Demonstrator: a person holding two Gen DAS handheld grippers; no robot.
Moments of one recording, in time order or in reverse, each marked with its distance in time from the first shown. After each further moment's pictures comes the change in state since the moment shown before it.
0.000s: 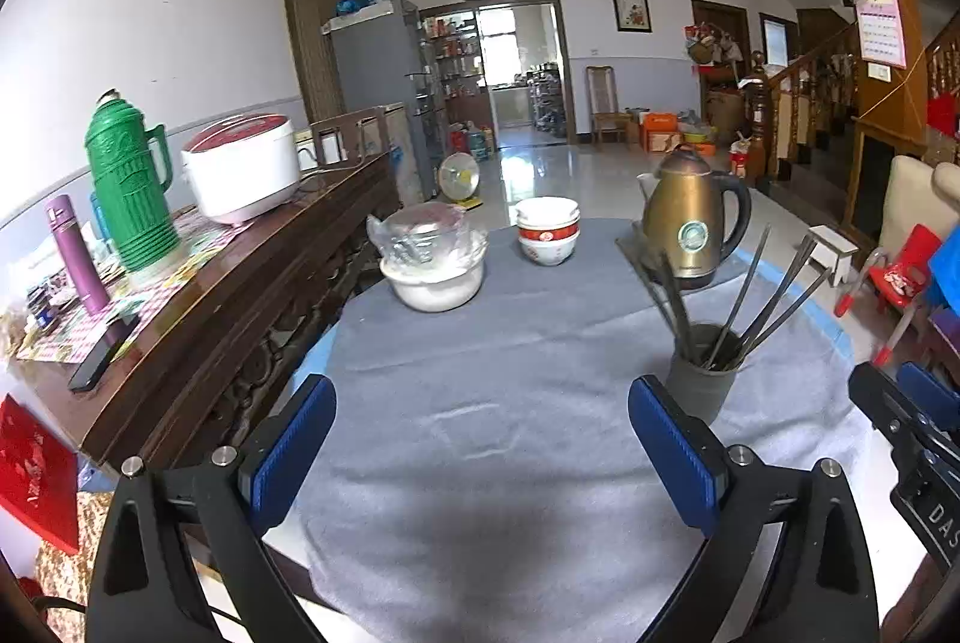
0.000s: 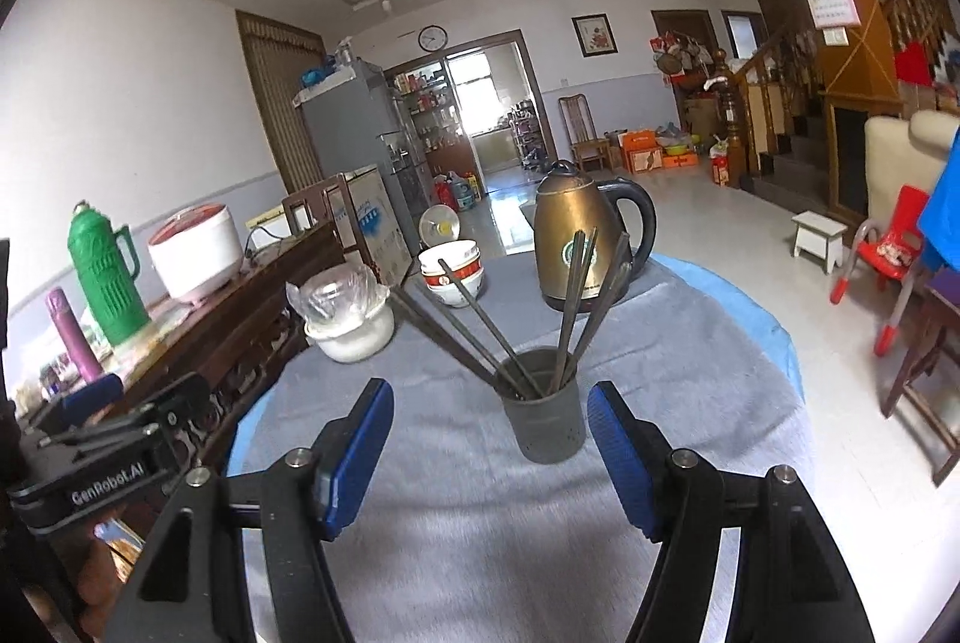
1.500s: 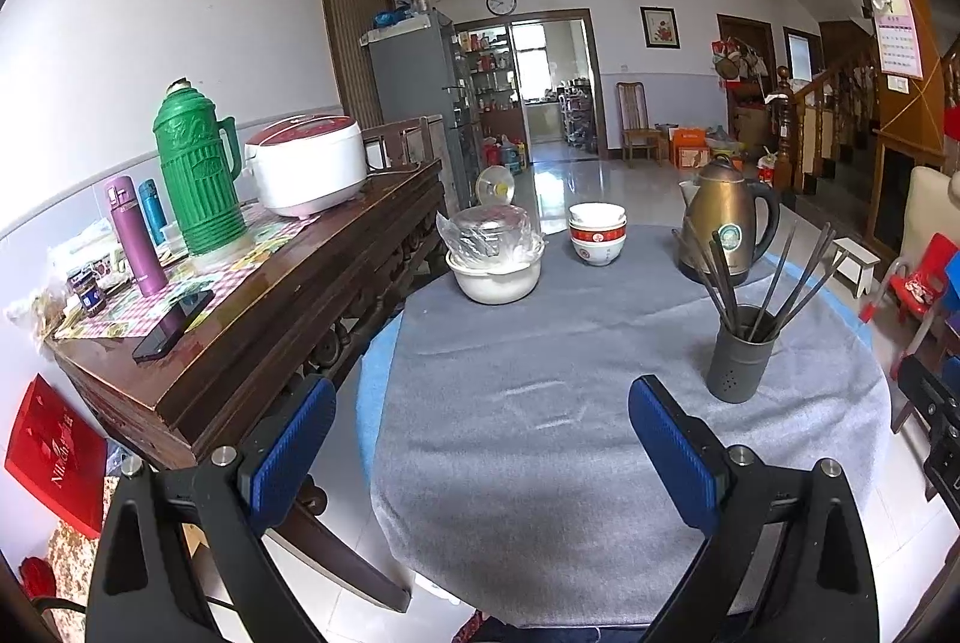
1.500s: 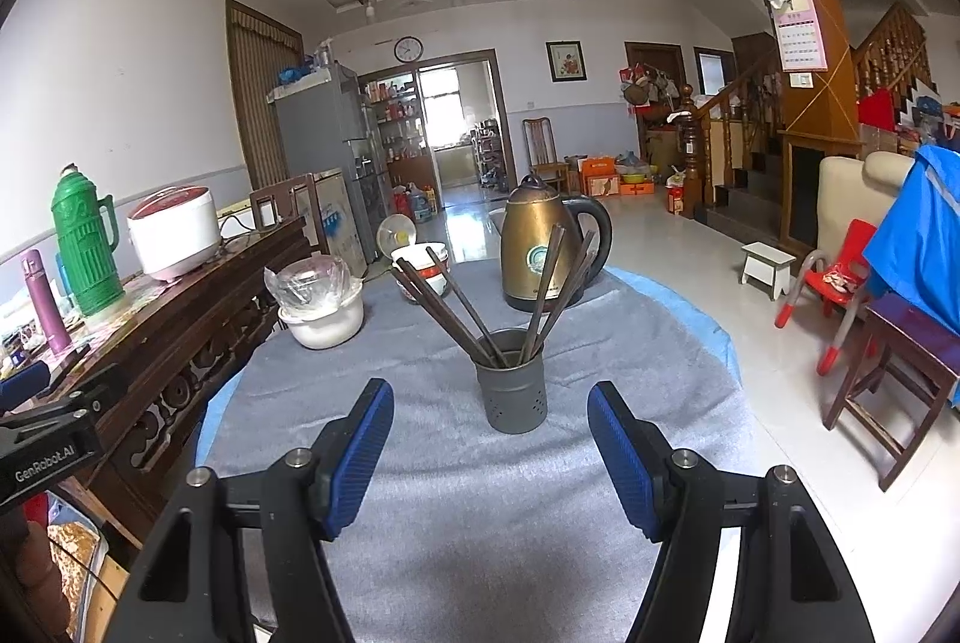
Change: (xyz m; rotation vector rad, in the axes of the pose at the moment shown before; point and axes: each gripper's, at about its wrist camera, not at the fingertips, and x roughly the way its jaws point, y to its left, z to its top) left arm -0.044 0.056 -0.034 -0.027 -0.040 0.058; right arm -0.052 0.034 -0.026 -0.048 -0.042 -0.135
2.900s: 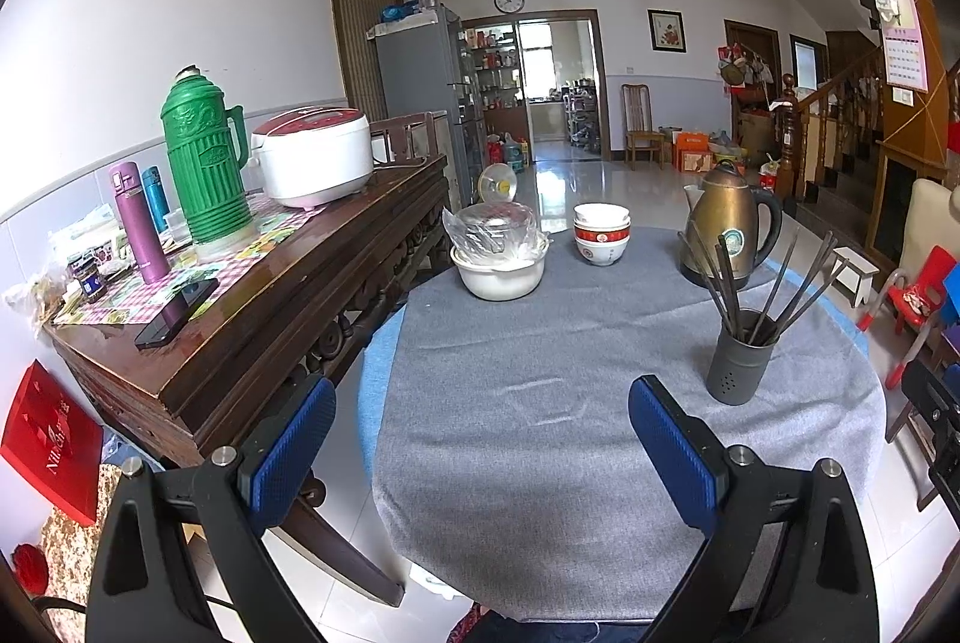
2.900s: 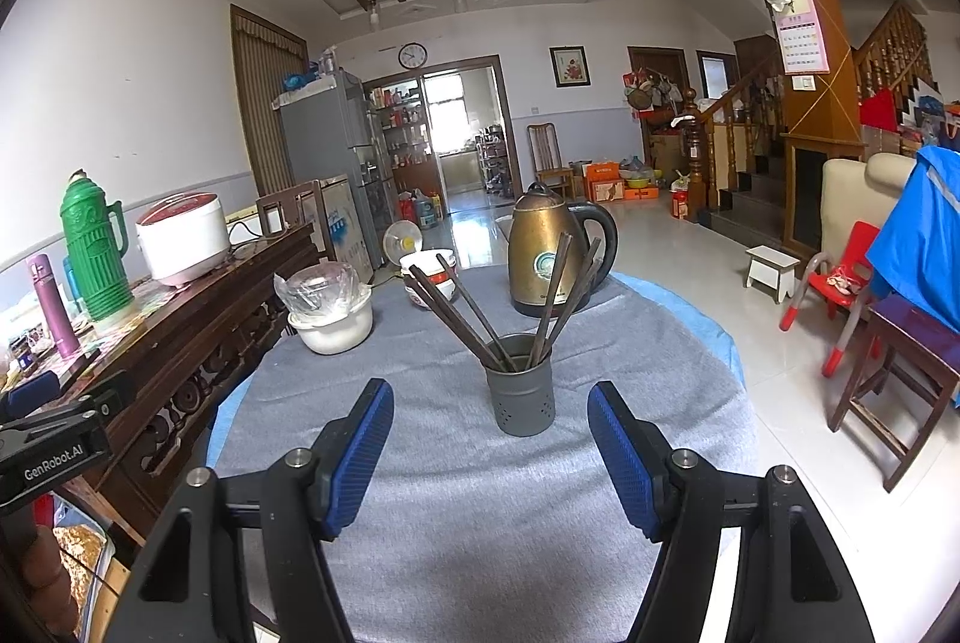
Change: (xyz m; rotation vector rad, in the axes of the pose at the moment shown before) left arm -0.003 0.005 -0.003 -0.025 0.004 -0.001; right arm -0.010 0.007 0.003 0.001 -0.010 0.010
